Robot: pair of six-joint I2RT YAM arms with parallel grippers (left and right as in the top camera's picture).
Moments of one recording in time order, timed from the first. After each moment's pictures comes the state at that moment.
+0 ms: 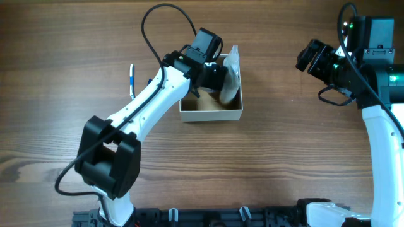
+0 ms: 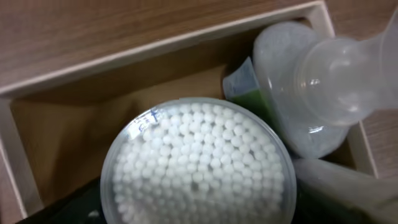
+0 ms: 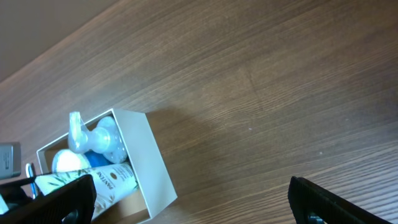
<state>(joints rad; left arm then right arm) -0.56 1.92 1.55 -0.70 -0.03 -0.27 0.01 1.40 1.60 -1.17 0.00 0.49</state>
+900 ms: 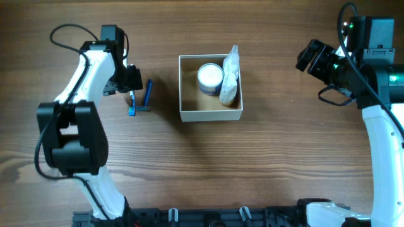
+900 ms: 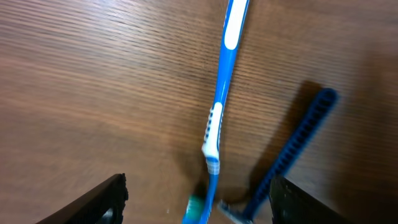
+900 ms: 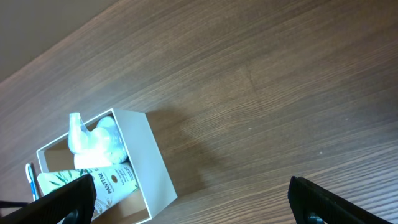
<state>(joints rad) -0.01 2.01 1.50 -0.96 -0.07 -0.20 0.01 1.40 1.60 -1.17 0.00 0.49</state>
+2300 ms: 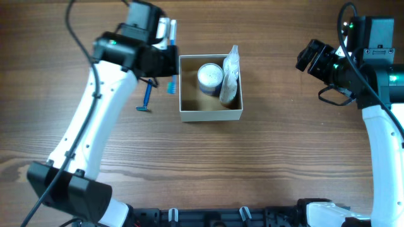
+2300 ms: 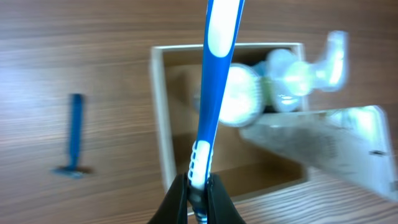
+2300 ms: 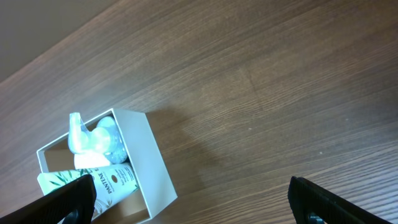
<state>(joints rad) -0.35 1.70 1.70 -1.08 0.14 -0.35 0.01 1.40 1.60 -1.17 0.00 0.49</state>
